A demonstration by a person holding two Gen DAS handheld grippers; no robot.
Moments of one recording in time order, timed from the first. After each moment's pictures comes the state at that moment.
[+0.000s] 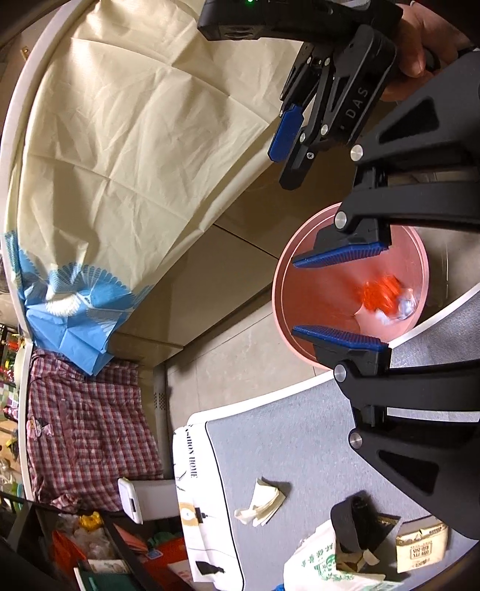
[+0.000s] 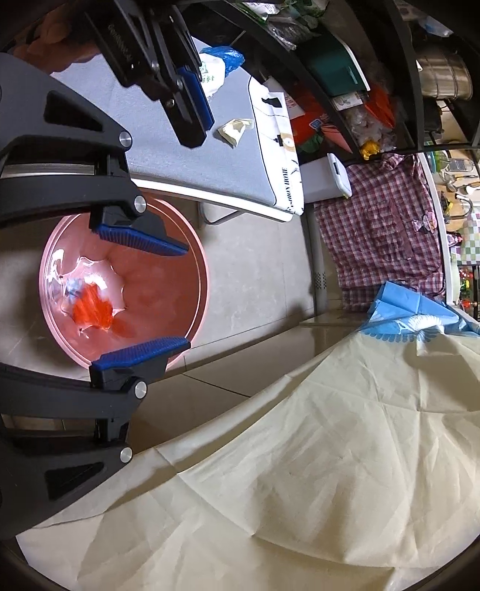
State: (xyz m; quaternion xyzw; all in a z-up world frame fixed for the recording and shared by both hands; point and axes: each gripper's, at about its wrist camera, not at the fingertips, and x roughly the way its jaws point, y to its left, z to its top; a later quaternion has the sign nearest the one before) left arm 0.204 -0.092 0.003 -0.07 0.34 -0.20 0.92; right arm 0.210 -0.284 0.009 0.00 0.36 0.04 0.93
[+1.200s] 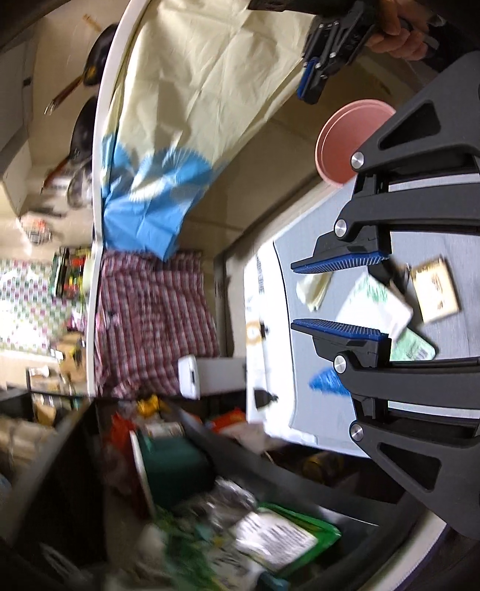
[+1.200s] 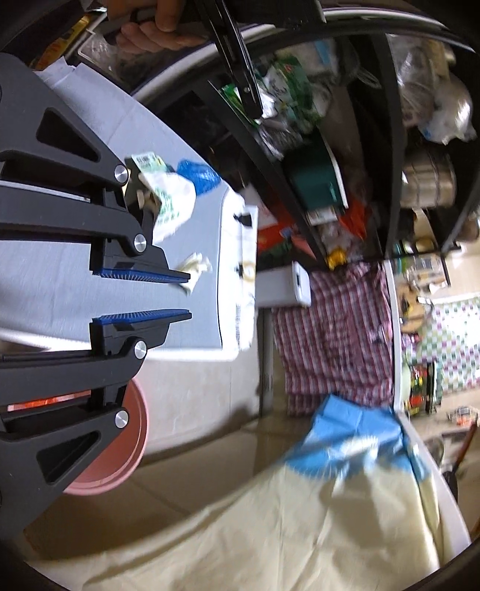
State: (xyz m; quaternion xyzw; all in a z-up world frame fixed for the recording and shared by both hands) left arm 0.143 0.146 0.092 -0.04 0.25 -0.03 0.97; right arm 0.171 -0.134 0.057 -0.01 0.27 0.22 0.94
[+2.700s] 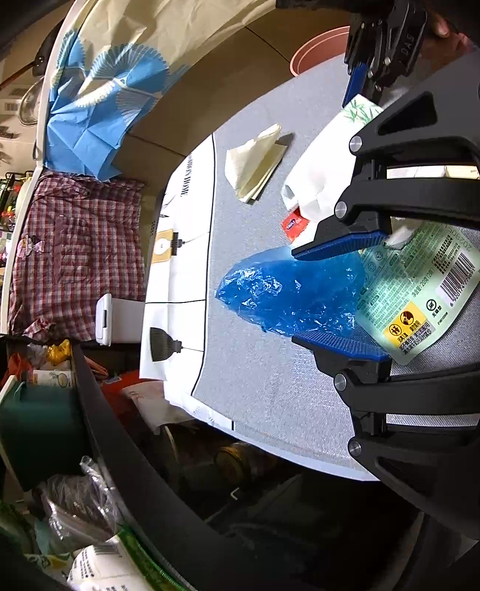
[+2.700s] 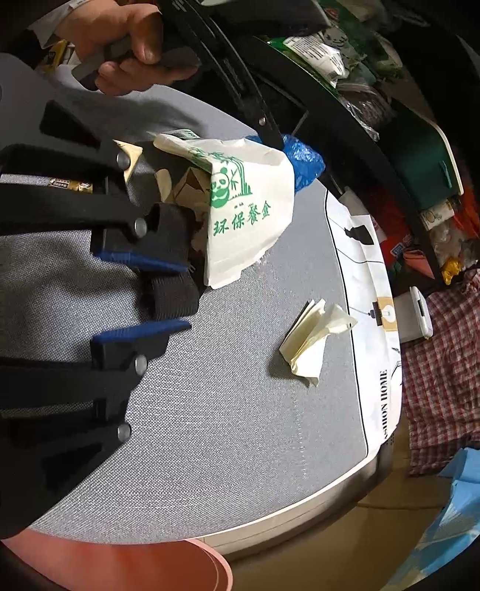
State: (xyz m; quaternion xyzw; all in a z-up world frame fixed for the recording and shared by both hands) left arm 0.242 0.222 -0.058 -0.08 0.37 0.05 0.93; right arm 0.277 -0.017 -0.105 0.04 0.47 0.28 0.84
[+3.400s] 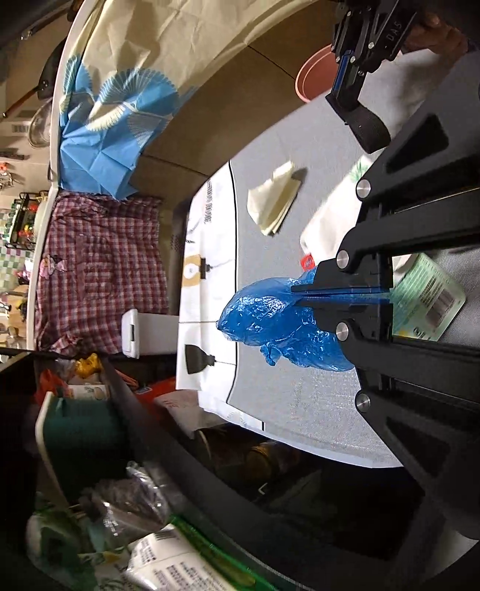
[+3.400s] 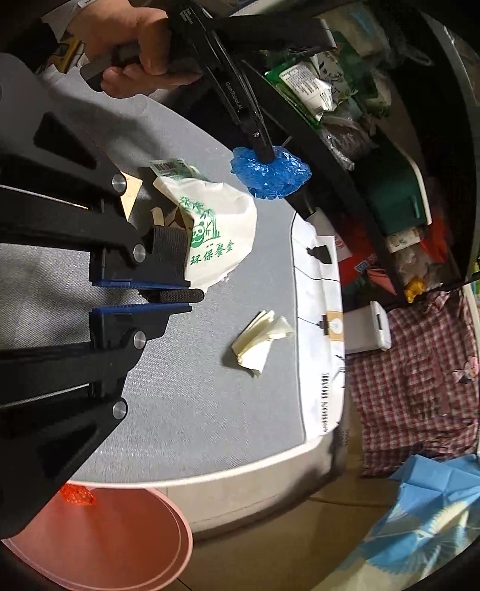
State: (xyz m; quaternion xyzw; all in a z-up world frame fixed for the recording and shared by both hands) left arm 0.215 0.196 -0.012 -0.05 0.32 0.03 0.94; right arm 0.247 -0.038 -0.047 0.02 0.39 0.29 0.87
